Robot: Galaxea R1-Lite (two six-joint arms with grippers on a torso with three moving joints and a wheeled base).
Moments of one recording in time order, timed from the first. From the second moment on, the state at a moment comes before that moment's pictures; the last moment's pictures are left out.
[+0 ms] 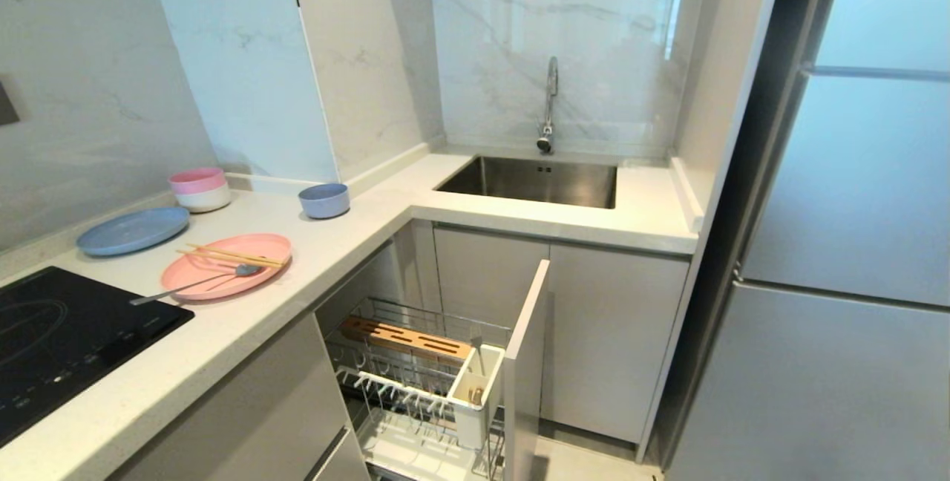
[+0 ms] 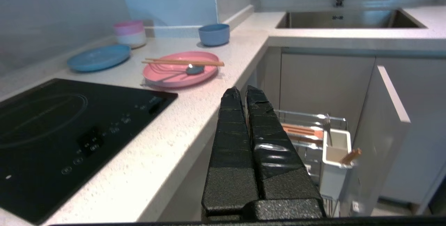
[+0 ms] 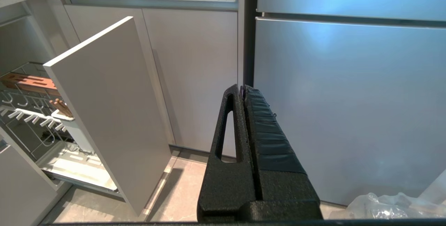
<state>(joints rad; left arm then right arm) 0.05 0.24 -0.31 -0.02 0.04 0.12 0.00 0.00 0.00 0.00 -0.01 0.03</state>
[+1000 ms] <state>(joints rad) 0.01 0.00 -0.03 0.00 0.01 0.19 0.00 0.00 0.00 0.00 -0.01 0.03</state>
